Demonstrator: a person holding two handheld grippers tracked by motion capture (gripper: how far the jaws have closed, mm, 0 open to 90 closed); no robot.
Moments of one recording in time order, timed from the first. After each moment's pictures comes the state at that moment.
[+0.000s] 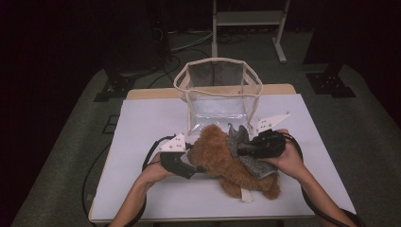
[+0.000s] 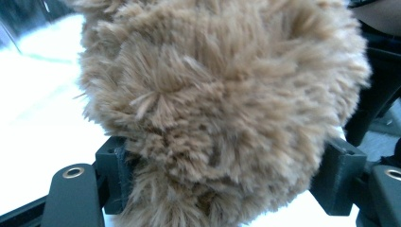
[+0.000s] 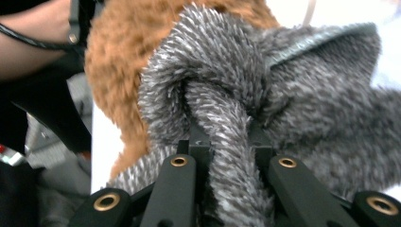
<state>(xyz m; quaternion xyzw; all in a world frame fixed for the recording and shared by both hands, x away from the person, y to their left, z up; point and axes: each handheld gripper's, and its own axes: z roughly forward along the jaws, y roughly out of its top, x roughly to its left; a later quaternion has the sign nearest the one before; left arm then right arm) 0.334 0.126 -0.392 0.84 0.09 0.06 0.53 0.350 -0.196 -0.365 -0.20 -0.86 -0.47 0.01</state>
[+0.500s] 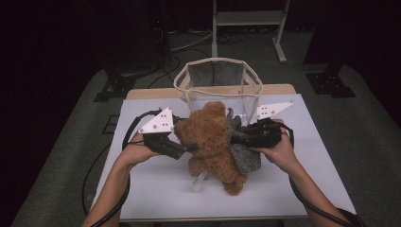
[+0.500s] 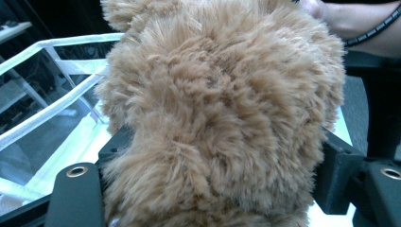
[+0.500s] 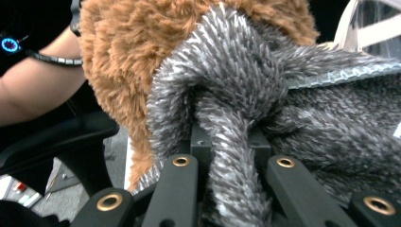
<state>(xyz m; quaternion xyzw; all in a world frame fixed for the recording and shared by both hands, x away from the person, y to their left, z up) 0.325 0.140 -0.288 0.85 0.03 0.16 0.51 0.350 -0.179 -0.325 -0.17 -0.81 -0.57 0.03</state>
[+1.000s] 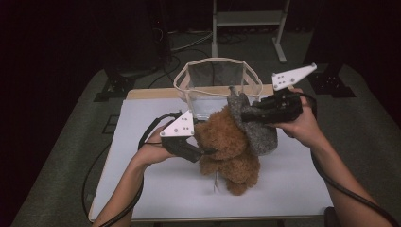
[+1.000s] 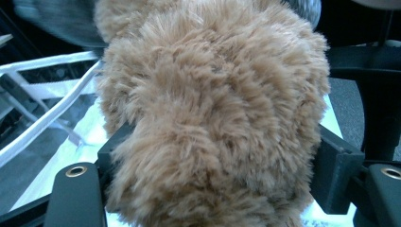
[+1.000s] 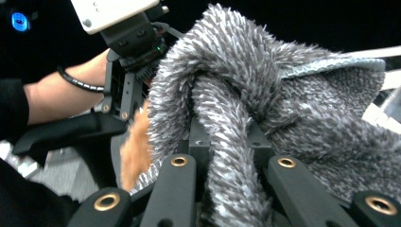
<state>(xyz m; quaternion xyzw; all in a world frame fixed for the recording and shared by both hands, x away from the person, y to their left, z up) 0.321 0.096 -0.288 0.85 0.00 0.16 0.51 0.360 -0.199 -0.230 -0.12 -0.83 -0.54 0.00</state>
